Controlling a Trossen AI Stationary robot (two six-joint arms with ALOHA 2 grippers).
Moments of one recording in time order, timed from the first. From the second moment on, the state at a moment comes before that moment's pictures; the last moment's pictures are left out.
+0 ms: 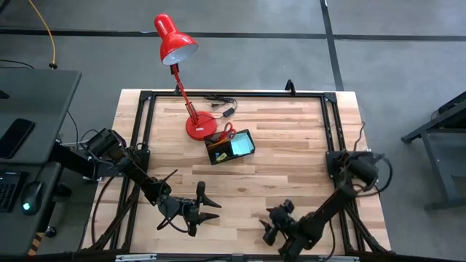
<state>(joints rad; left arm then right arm) -0.62 1.76 0.60 0.92 -0.60 0.28 0.88 2.05 1.20 -0.45 0.84 1.46</state>
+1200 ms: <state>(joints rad) -0.62 1.76 0.60 1.01 -0.63 0.30 0.88 2.32 1.21 -0.32 1.16 1.43</state>
